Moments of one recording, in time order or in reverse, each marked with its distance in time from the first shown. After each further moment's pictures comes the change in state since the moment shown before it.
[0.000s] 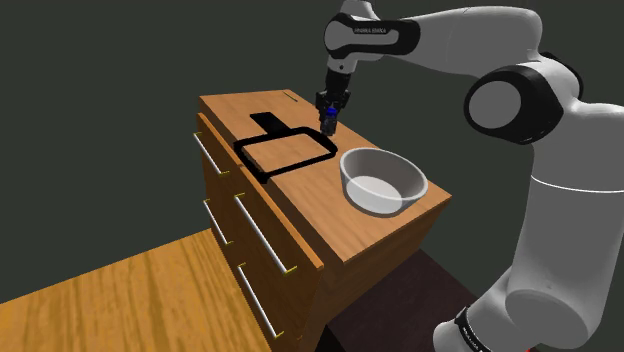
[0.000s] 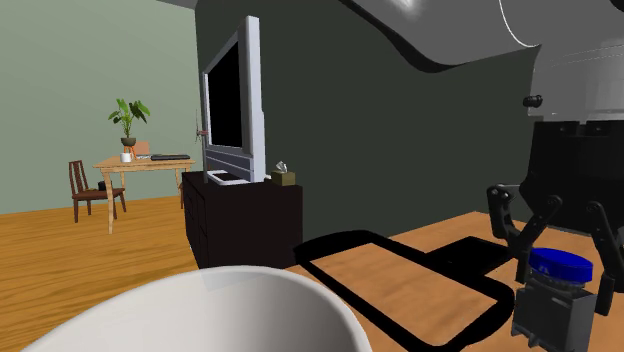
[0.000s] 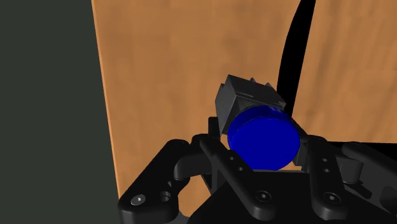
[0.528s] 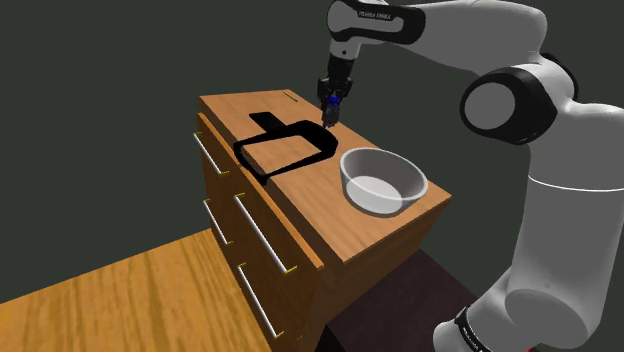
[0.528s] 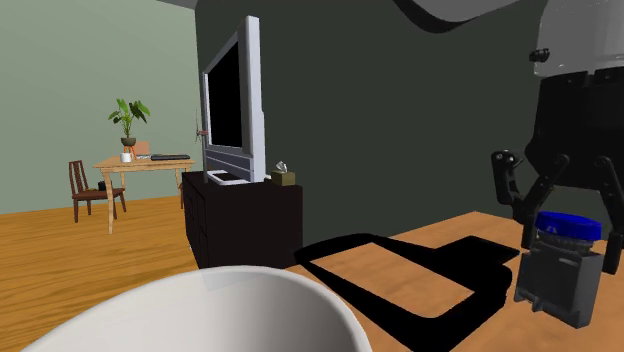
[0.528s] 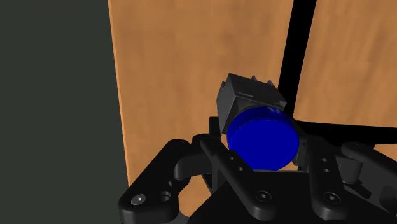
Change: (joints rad) arm -0.006 0.019 0.000 0.131 0.001 -0.111 0.004
